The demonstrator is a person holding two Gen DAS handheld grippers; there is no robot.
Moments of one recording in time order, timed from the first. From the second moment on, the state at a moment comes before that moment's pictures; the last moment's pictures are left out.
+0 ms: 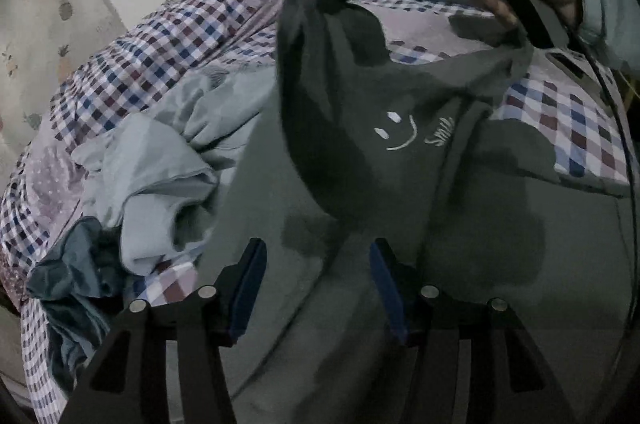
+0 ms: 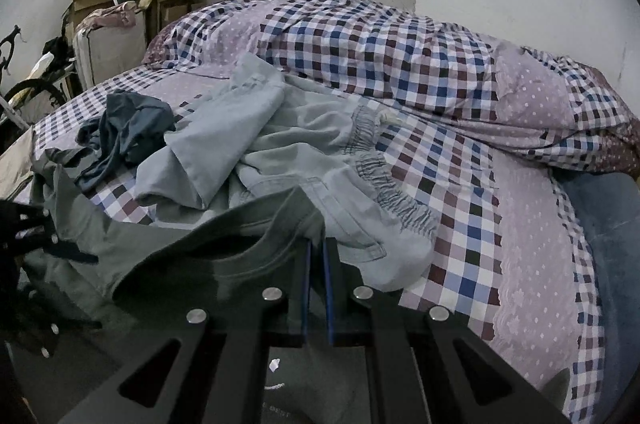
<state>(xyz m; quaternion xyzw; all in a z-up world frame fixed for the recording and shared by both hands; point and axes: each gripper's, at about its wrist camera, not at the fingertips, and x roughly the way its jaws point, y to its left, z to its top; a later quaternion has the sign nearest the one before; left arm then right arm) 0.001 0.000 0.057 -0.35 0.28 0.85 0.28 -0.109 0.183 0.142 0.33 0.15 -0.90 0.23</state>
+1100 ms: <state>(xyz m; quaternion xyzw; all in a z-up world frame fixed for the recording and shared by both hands) -0.218 -0.088 0.186 -0.34 0.13 0.93 0.06 -0.173 0.146 0.196 0.29 0.15 -0.92 0.23</state>
